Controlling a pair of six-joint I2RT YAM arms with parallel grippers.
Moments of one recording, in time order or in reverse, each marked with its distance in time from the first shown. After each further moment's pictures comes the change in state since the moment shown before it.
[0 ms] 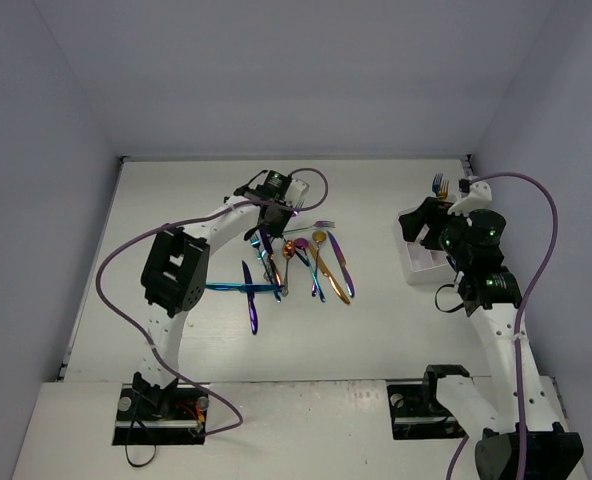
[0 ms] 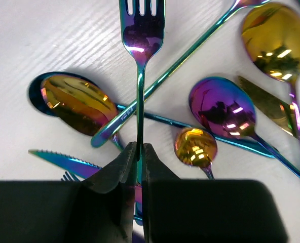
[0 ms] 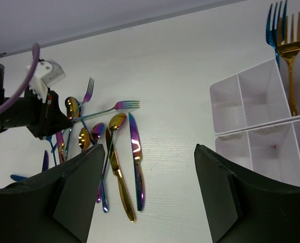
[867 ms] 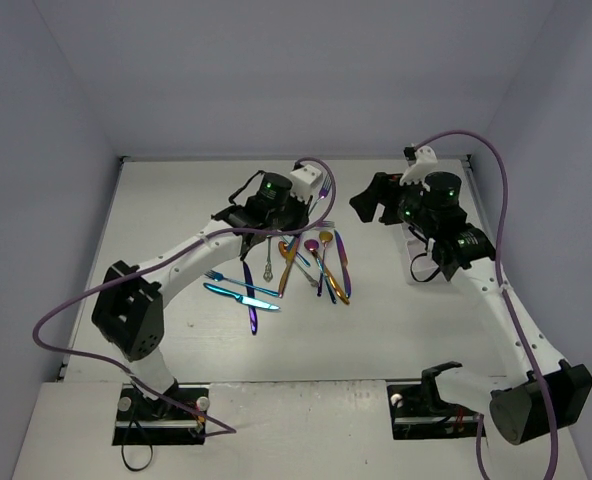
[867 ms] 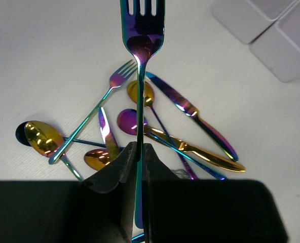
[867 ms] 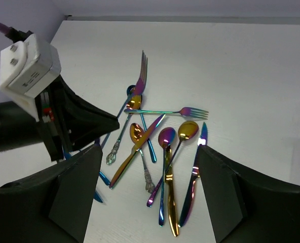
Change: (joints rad) left arm -0.135 -0.416 -0.292 0.338 0.067 -0.111; right arm 0.280 0.262 0.259 0.000 -0.023 0.000
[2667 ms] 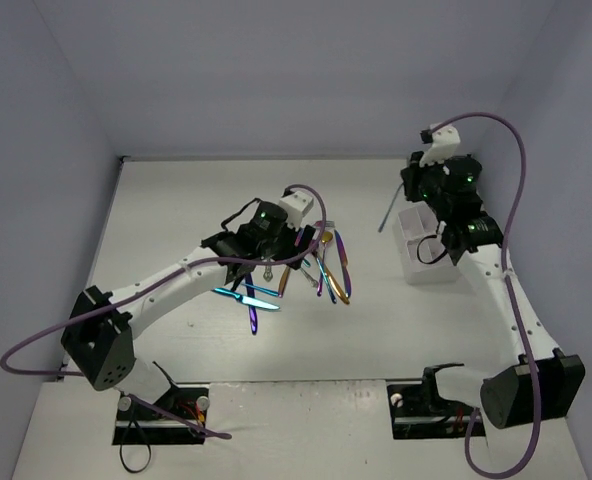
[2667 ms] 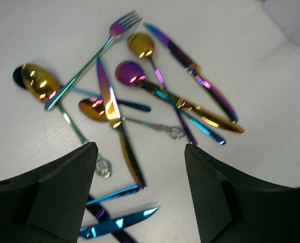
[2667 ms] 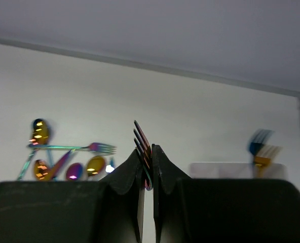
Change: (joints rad) left arm -0.111 -0.213 -0.211 -0.046 -0.166 -0.066; right arm -0.088 0.088 0.075 0.090 0.158 -0.304
